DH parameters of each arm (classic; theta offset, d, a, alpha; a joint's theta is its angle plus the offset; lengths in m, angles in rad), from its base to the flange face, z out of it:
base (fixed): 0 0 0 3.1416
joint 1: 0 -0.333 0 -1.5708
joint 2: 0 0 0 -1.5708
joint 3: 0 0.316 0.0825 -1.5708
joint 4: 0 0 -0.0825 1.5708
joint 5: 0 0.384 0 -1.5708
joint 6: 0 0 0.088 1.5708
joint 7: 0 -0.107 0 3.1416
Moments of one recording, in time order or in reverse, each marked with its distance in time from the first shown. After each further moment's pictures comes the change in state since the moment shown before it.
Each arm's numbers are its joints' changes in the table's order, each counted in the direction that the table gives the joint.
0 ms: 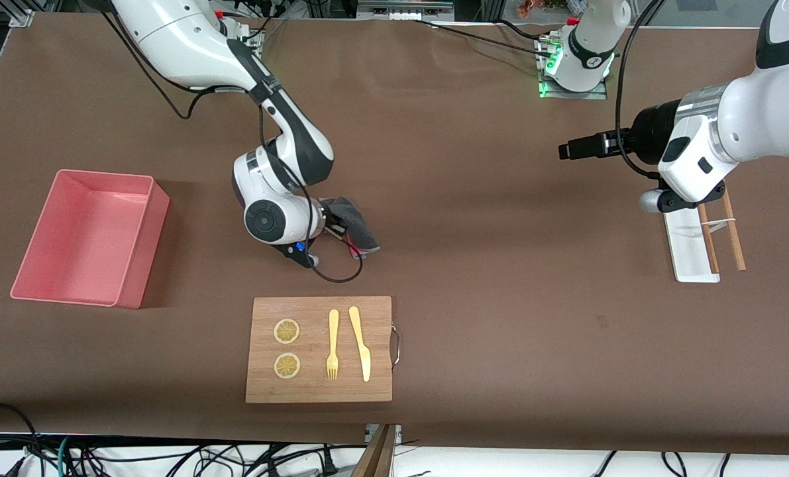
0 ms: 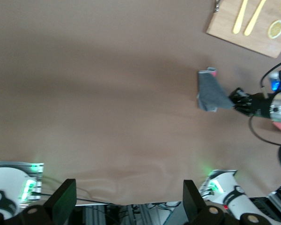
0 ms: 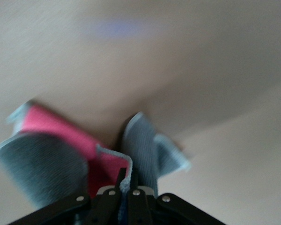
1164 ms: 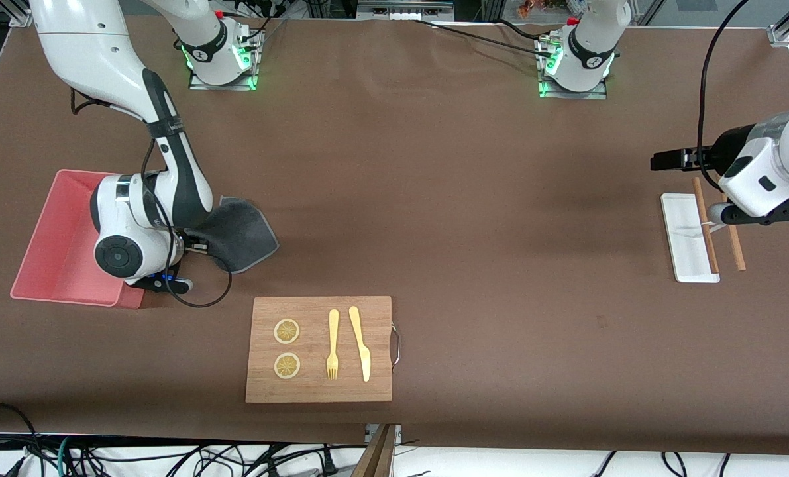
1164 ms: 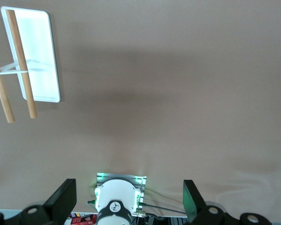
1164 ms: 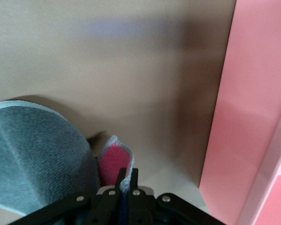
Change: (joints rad) left arm -0.119 -0.012 0.000 0.045 0.385 0.079 -0.340; right arm 0.098 0.059 -0.321 0.029 -0.257 0.132 0.641
